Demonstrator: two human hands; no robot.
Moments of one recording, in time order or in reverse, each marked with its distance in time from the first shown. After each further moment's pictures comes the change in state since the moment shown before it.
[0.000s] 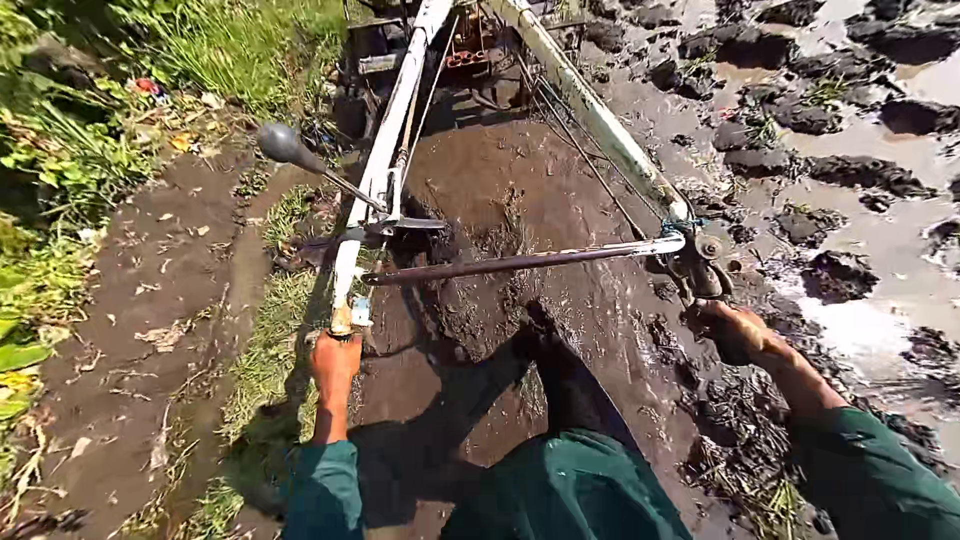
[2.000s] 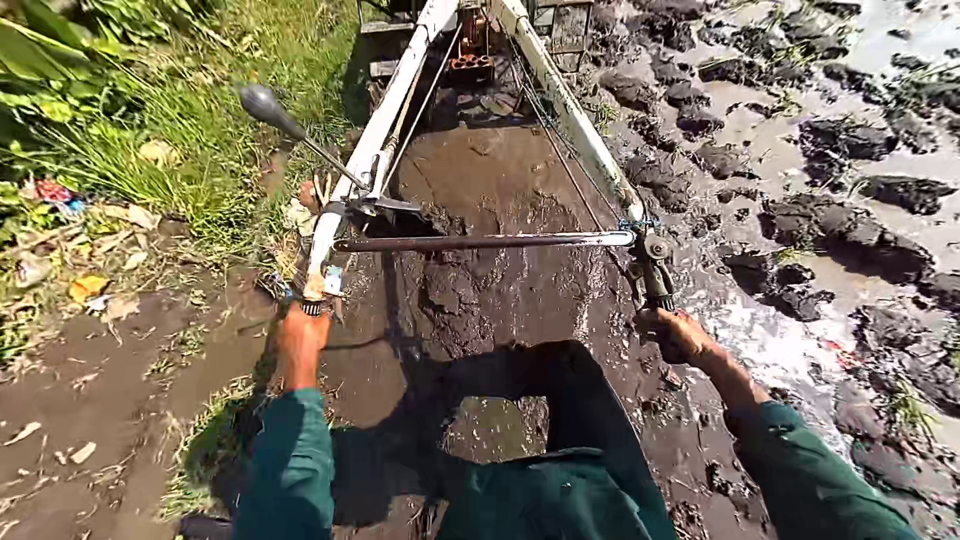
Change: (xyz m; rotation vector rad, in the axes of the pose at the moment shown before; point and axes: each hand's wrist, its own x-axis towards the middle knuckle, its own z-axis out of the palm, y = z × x) left_hand 0.881 0.693 0.027 0.044 0.049 0.008; right_hand 0.846 -0.713 0.161 -0.004 -0.090 -0.011
